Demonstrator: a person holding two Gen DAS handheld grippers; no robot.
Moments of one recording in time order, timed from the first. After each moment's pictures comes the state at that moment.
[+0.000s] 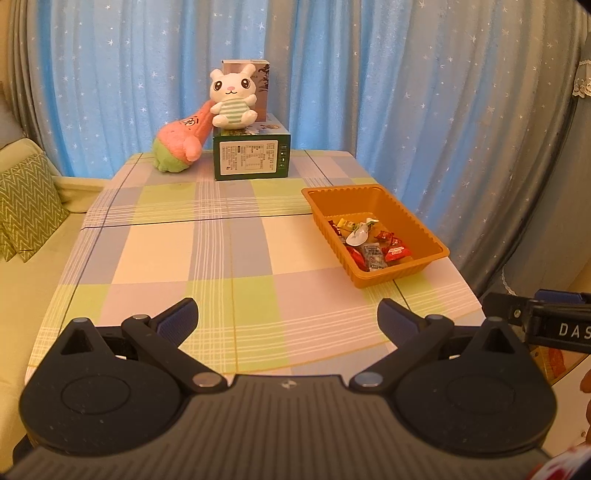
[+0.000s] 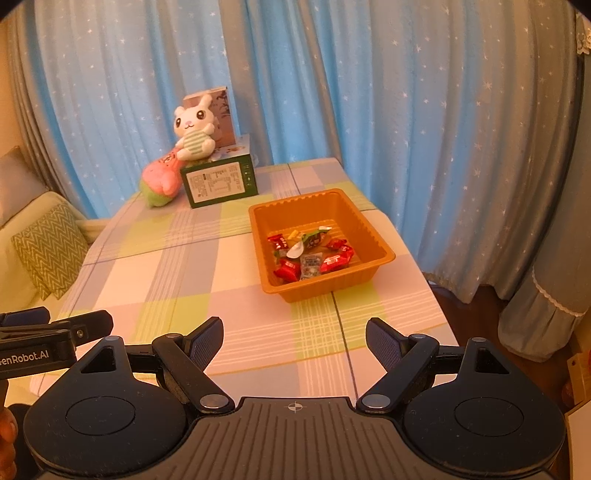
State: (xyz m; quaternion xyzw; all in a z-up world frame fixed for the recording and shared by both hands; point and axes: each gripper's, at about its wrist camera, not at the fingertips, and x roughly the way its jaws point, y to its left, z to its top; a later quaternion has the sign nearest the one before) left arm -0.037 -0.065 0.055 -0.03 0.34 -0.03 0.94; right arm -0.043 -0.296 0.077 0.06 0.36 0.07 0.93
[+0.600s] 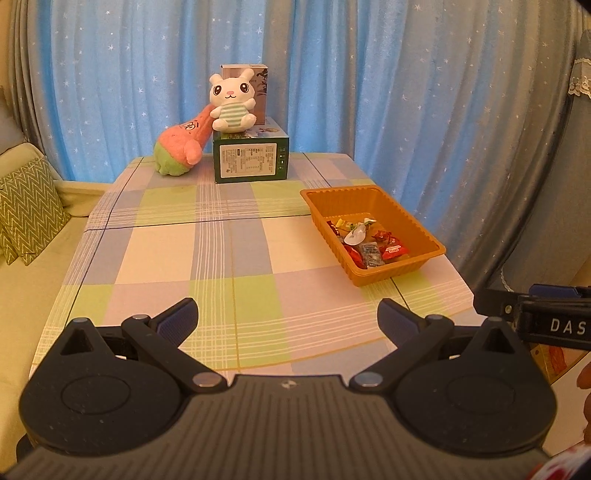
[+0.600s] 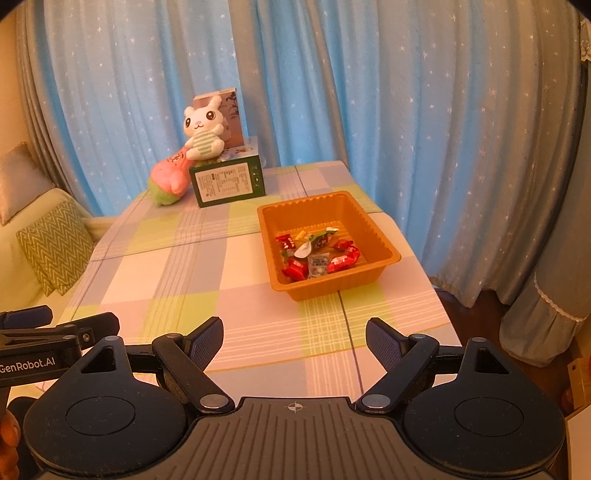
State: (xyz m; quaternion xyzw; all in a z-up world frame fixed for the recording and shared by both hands) left arm -0.049 -0.067 0.056 -0.03 0.33 -0.04 0.94; right arm -0.050 -0.289 0.079 0.06 0.35 0.07 0.93
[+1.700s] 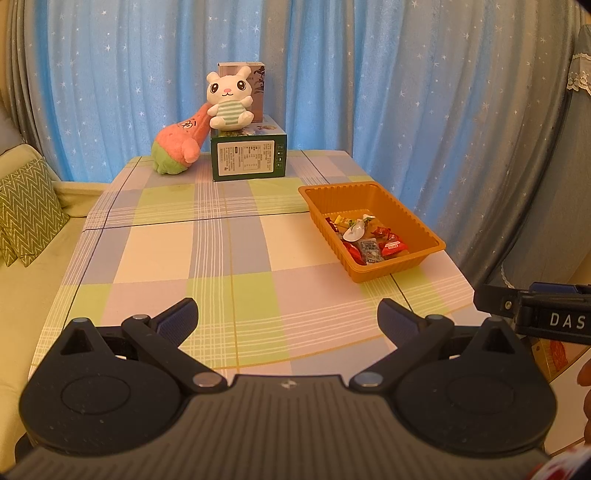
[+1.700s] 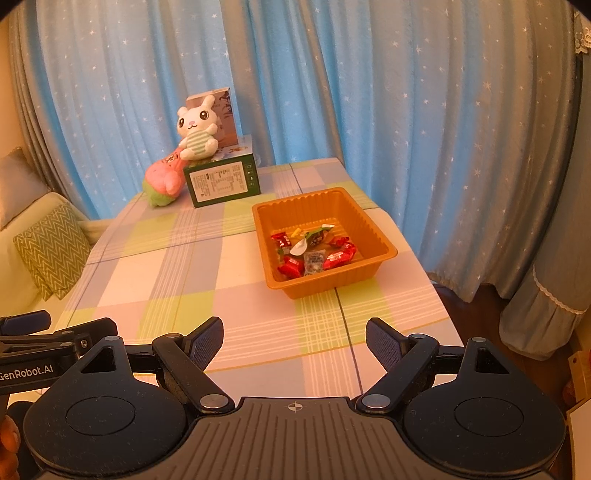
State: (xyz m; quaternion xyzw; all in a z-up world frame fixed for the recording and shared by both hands) left arm -0.047 -0.068 0.054 -0.02 0.33 -0.04 0.94; right arm -0.047 -0.294 0.076 0.06 0.36 0.07 0.93
